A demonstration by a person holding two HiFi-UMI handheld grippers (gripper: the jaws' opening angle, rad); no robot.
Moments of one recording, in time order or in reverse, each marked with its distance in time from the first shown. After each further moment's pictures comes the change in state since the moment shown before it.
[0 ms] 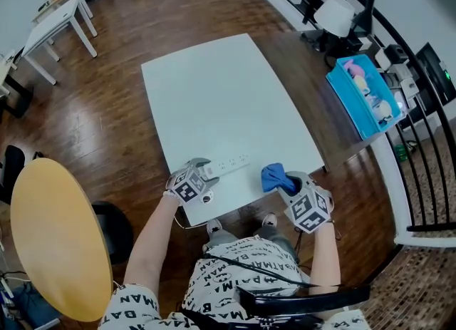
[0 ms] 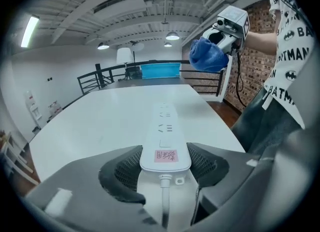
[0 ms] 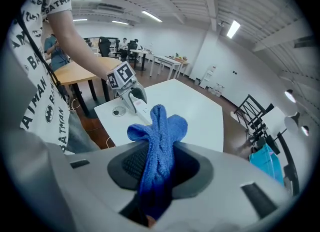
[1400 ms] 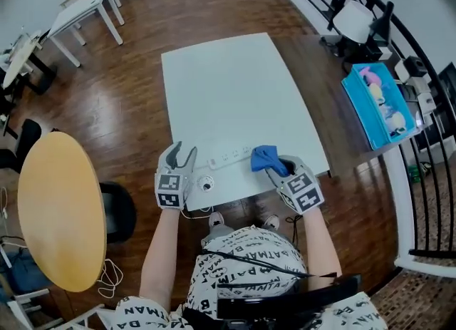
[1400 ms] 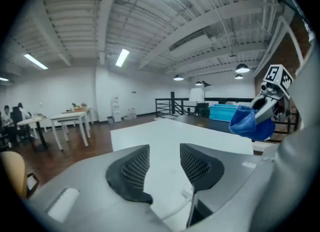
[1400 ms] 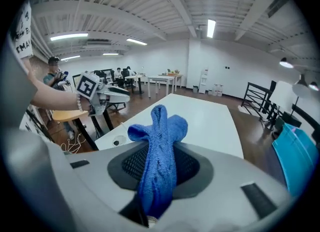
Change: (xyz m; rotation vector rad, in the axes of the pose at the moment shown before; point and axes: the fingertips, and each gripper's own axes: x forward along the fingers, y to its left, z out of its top) left arm -0.167 0.054 0.044 -0.501 -0.394 0.732; right arm 0.029 -0.022 0.030 0.238 -0.217 0.110
